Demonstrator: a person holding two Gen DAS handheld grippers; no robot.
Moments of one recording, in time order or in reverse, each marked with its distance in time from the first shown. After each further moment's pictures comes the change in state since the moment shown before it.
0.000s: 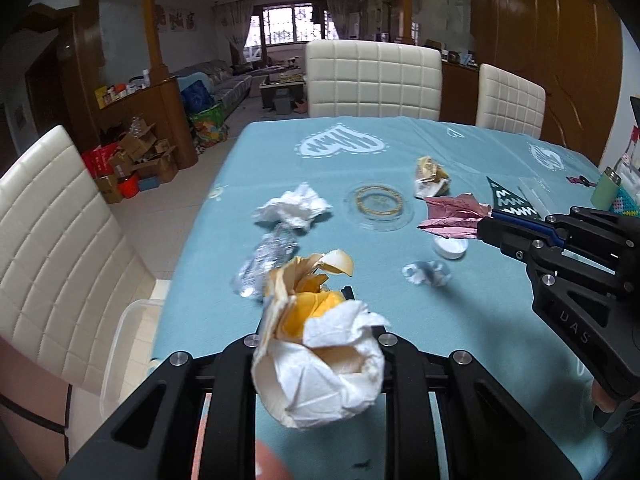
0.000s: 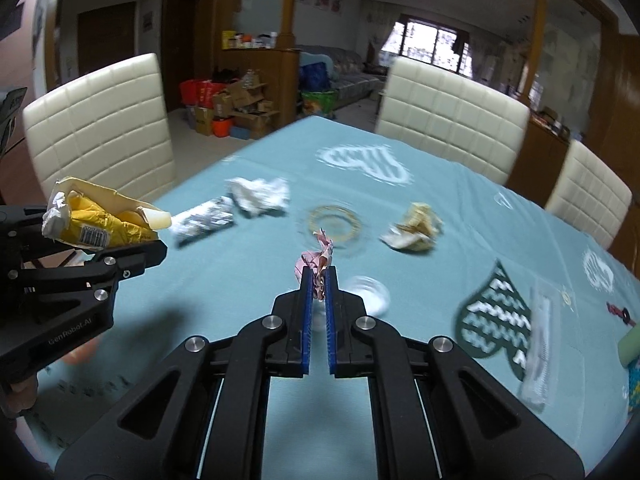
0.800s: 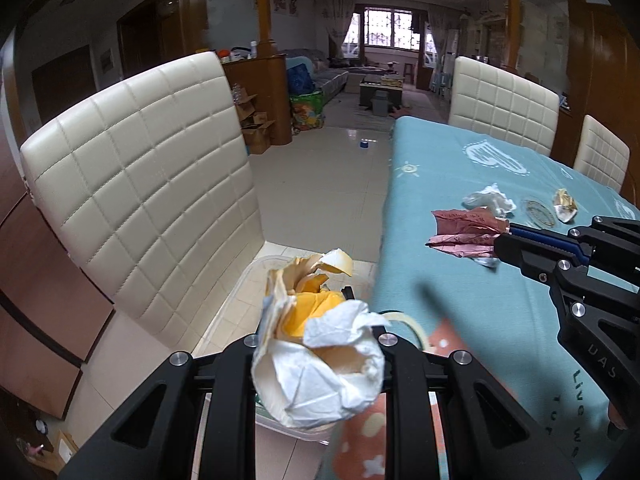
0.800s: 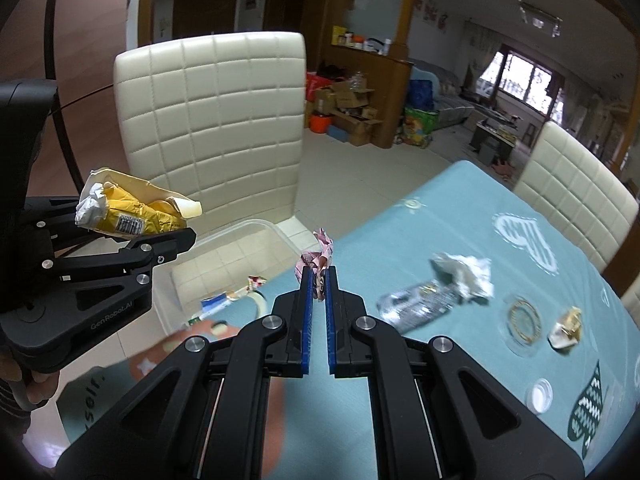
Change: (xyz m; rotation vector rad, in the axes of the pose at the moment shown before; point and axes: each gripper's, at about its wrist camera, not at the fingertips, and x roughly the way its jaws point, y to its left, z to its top) left arm -0.026 0.172 -0.059 -0.236 0.002 0.233; right arm 0.038 0.178 0.052 -0.239 -0.002 0.236
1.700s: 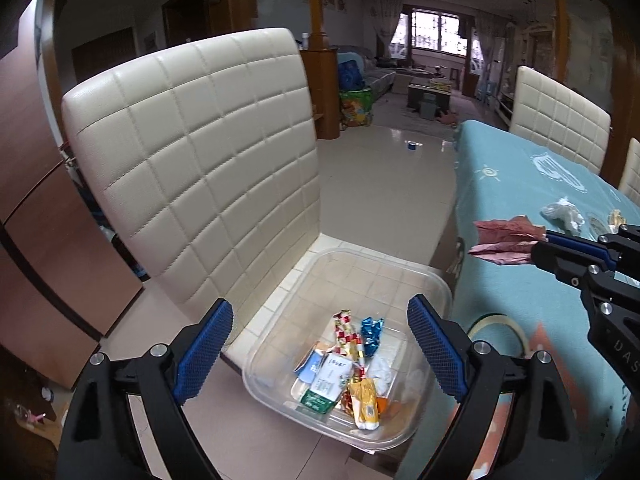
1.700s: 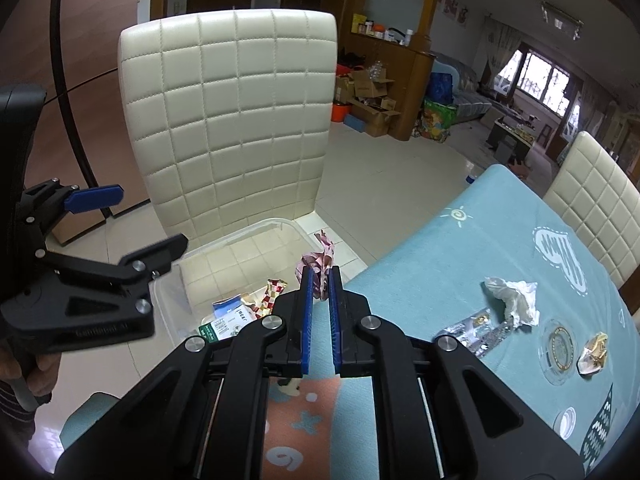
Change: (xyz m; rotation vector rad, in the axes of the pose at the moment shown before) left arm 0.017 0.061 -0.014 -0.103 0.012 0.140; right arm 0.046 0.033 0.020 -0.041 0.049 0.035
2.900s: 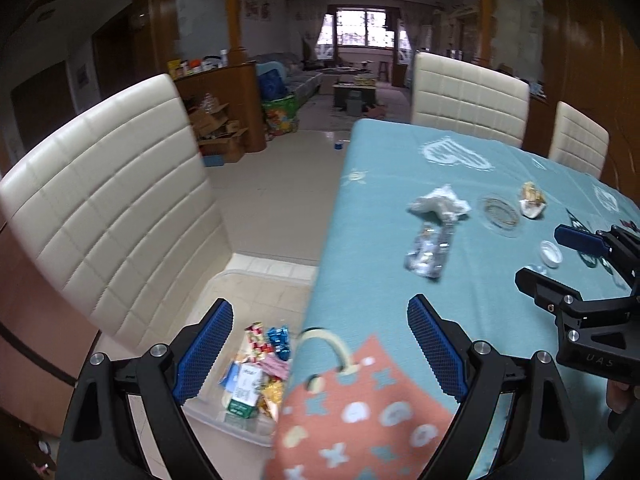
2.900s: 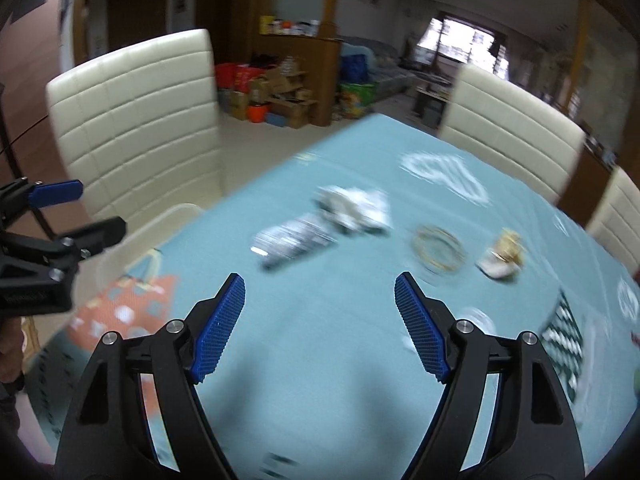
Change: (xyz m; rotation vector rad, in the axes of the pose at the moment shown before) left arm -0.047 -0.126 0.017 0.185 -0.022 -0.216; right arm -0.085 -0.137 -0.099 0.287 0.008 -0.218
